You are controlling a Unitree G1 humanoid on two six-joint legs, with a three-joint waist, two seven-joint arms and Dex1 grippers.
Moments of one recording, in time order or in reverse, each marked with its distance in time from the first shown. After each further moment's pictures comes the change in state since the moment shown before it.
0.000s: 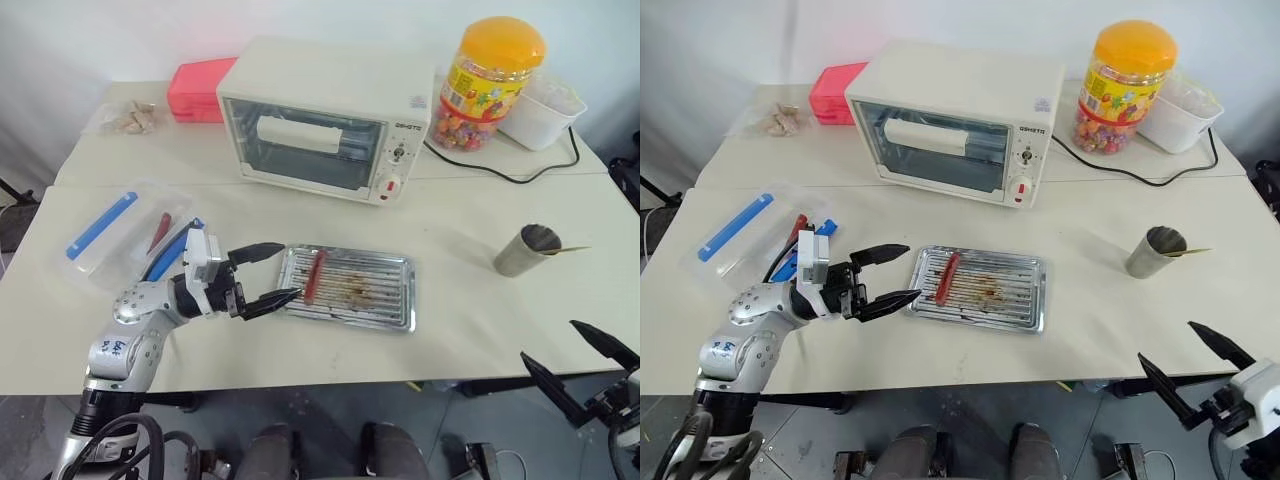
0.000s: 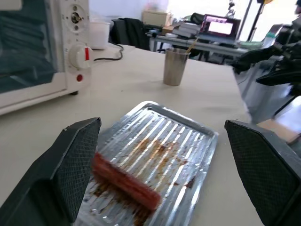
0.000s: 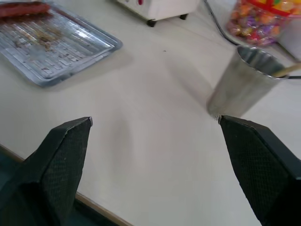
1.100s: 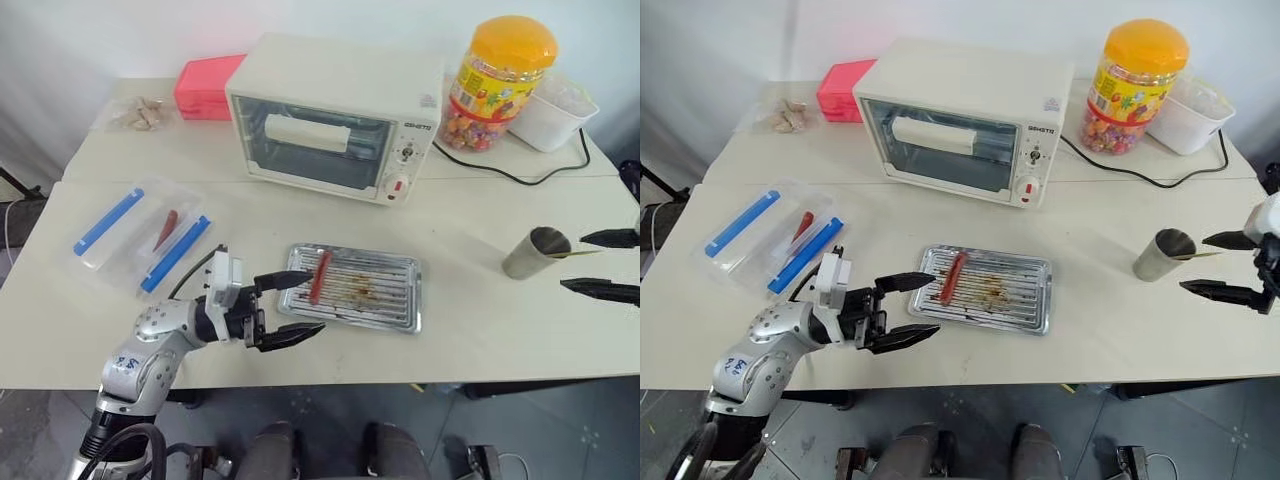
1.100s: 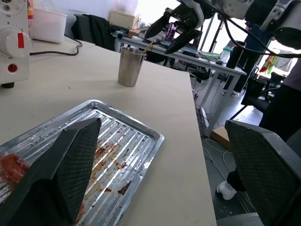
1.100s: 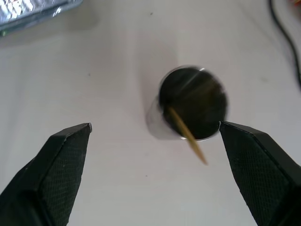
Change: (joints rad) left arm 0.085 -0.041 -0.066 -0.151 -0.026 0.071 -0.010; right arm -0.840 -0.779 0.397 0.680 -0.130 0.361 0.439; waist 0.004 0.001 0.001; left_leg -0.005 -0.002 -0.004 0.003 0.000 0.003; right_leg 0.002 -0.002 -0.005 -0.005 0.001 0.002
